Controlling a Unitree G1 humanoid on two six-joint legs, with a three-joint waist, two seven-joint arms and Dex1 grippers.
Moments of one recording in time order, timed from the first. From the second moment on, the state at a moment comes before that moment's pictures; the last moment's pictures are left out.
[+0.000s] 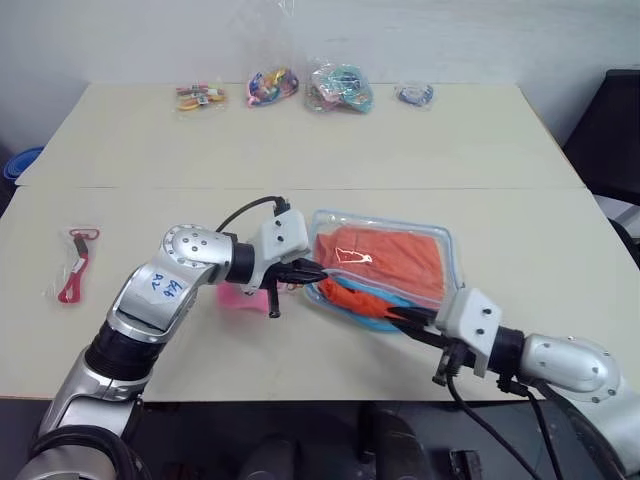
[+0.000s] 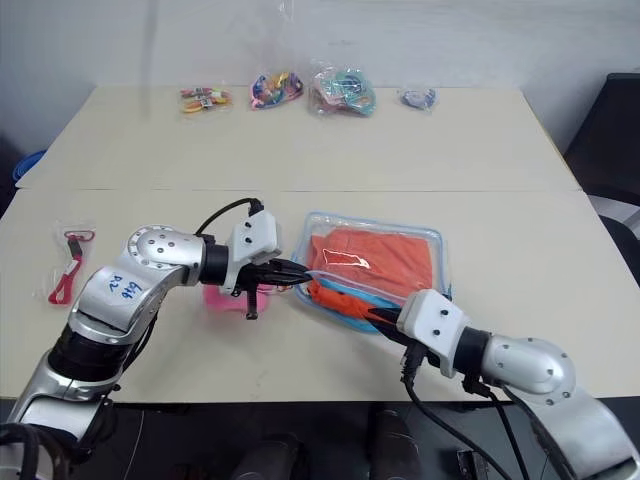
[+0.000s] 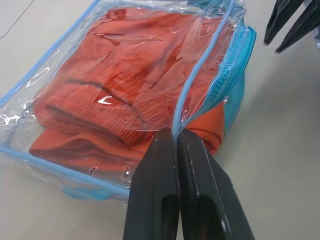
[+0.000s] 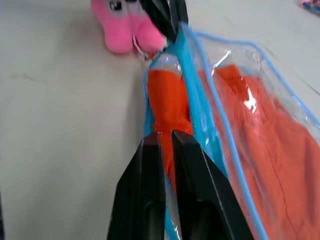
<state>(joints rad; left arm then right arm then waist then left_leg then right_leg) -0.66 0.63 -0.25 -0.30 -0.25 0.76 -0.95 0.07 -0.80 0.03 -0.71 0.30 0.43 0.69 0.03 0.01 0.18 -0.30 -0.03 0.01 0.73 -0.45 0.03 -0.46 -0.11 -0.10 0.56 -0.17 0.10</state>
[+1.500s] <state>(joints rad) -0.64 0.60 -0.29 -0.30 -0.23 0.71 -0.90 -0.03 -0.75 0.14 -0.55 -0.06 0.35 0.68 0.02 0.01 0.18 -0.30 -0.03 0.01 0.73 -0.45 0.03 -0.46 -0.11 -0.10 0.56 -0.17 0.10</state>
